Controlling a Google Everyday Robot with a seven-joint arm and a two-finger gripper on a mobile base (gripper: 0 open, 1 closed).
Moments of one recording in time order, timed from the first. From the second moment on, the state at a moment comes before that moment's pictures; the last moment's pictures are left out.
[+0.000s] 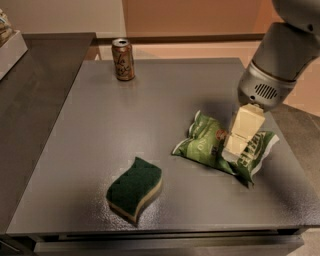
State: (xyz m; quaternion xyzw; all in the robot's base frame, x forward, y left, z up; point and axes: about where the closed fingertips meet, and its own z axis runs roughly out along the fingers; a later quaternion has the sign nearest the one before) arm 0.455 -0.165 0.889 -0.54 0.84 0.10 0.05
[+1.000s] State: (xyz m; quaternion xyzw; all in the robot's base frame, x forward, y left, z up) arm 0.441 -0.158 0.845 -0.54 0.84 0.06 0.05
